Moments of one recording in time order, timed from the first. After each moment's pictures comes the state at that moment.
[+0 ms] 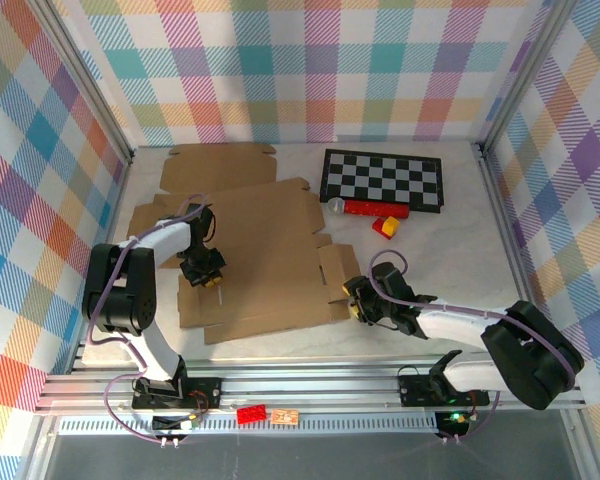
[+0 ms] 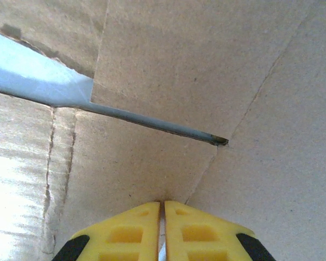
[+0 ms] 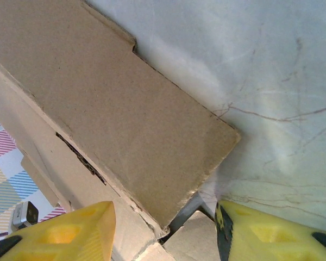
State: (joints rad) left arm -0.12 1.73 1.03 -0.84 0.09 -0.63; right arm 0.66 1.30 0.33 0.18 -0.12 1.68
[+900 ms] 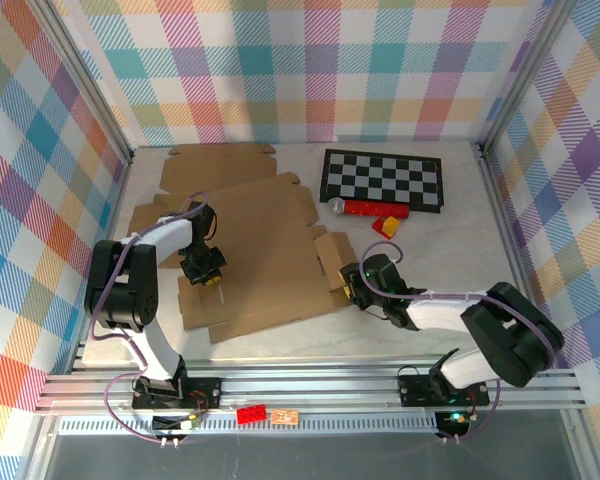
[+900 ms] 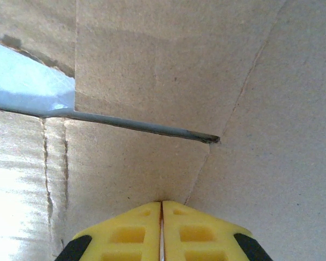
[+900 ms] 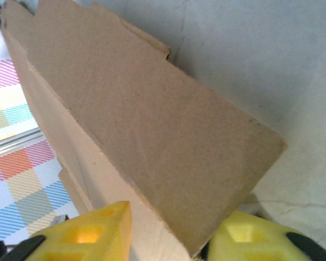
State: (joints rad) left arm -0.12 1.75 1.06 -0.87 0.07 -0.62; right arm 0.67 1.43 0.38 0.39 -0.03 1.67
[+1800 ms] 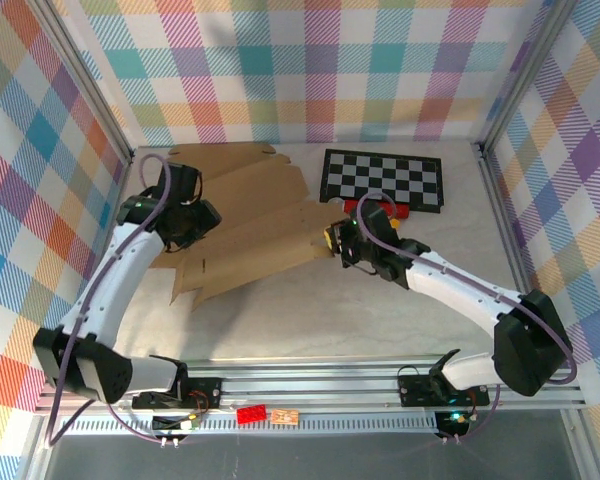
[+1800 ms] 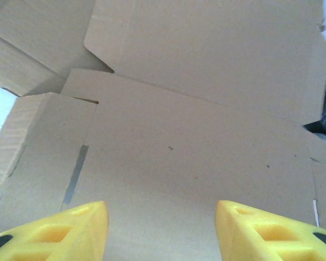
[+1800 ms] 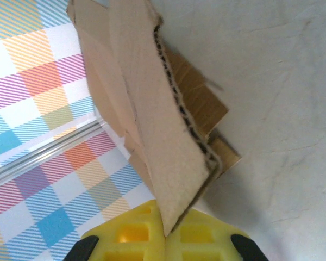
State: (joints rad) left arm -0.24 1.30 1.36 -1.06 -0.08 -0.86; right arm 0.67 1.37 0.95 -0.18 -0.04 1.81
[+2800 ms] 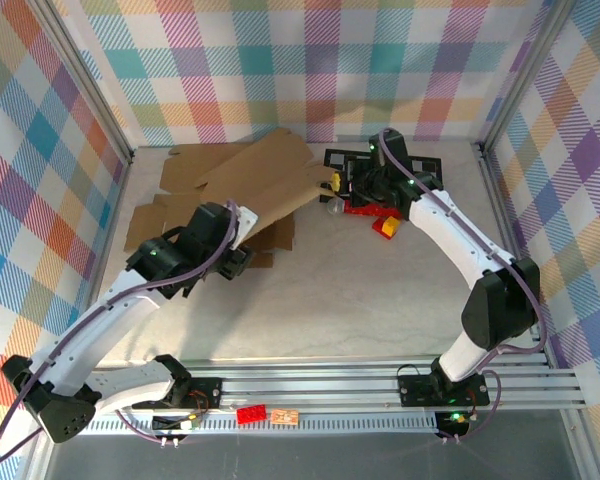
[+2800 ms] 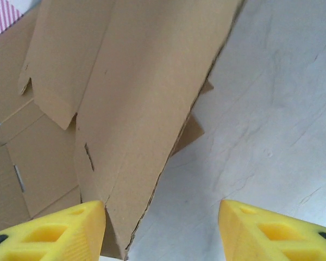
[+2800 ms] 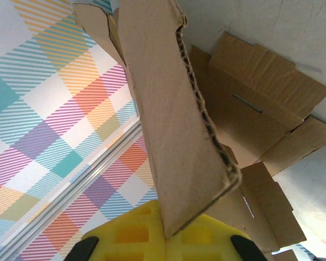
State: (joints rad) left arm -0.68 1.10 1.18 -0.95 -0.28 0.10; right arm 0.42 1.63 1.49 -0.49 -0.33 1.90
